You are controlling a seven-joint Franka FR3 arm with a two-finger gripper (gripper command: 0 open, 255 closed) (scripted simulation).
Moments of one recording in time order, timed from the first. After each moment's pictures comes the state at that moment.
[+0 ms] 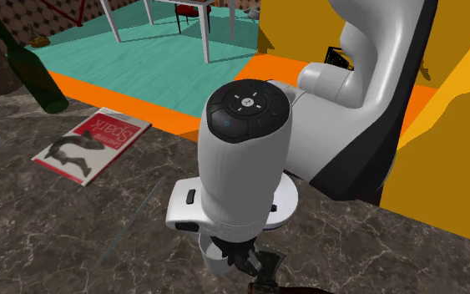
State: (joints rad) arm -0.09 -0.14 0.00 -2.35 -0.02 2.28 0.19
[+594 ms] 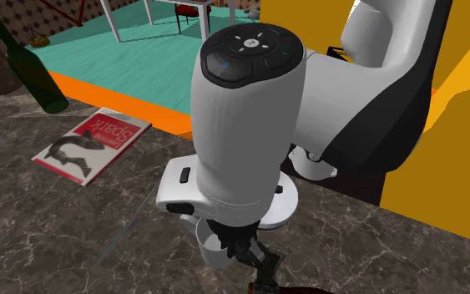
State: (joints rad) arm -0.09 -0.20 0.00 -2.28 -0.02 2.15 0.19
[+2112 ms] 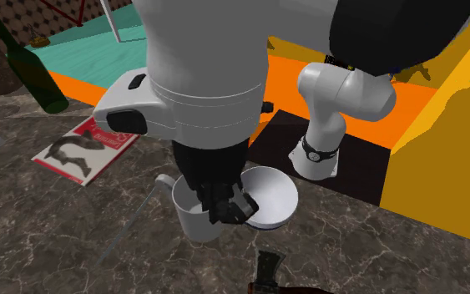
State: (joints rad) arm -0.11 -0.24 -0.03 -2.05 -0.02 1.88 0.13
